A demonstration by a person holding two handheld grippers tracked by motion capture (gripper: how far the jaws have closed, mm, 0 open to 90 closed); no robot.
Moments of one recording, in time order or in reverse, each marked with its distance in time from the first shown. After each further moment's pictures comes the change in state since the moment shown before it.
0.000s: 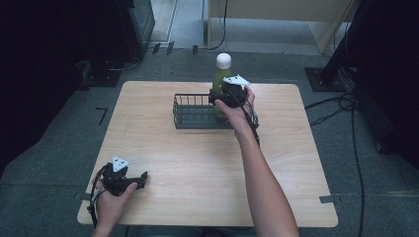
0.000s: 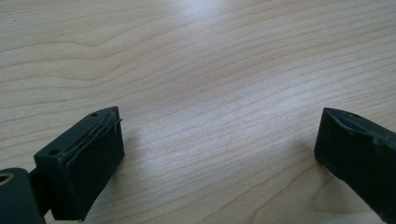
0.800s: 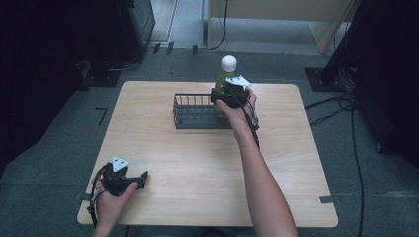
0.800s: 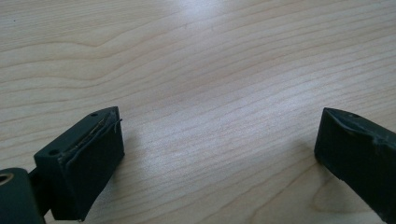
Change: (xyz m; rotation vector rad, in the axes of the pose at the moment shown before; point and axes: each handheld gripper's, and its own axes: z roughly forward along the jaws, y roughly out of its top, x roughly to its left) left arm 0.000 0.000 0.000 0.000 0.000 0.000; right arm -0.001 -0.002 -0.002 -0.022 -0.027 0.027
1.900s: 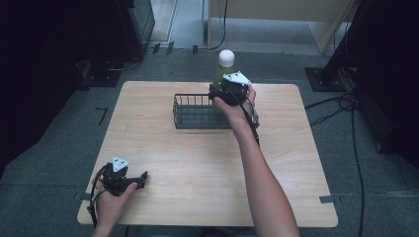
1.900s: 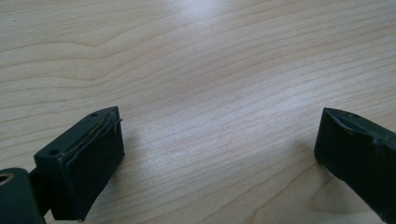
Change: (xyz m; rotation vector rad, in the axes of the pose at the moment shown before) left arm 0.000 0.000 0.000 0.000 0.000 0.000; right arm 0.010 0.015 -0.014 -0.057 0.002 -0.042
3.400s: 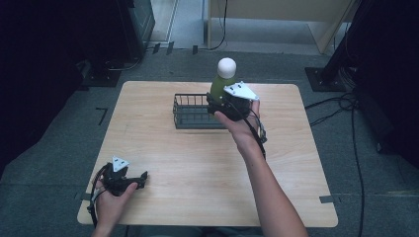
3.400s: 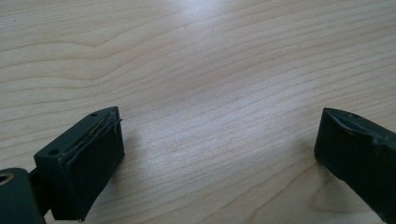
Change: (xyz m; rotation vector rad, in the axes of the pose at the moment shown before) left arm 0.000 0.000 0.000 -0.002 0.000 -0.001; right arm 0.021 0.003 -0.075 -0.097 0.088 -0.055
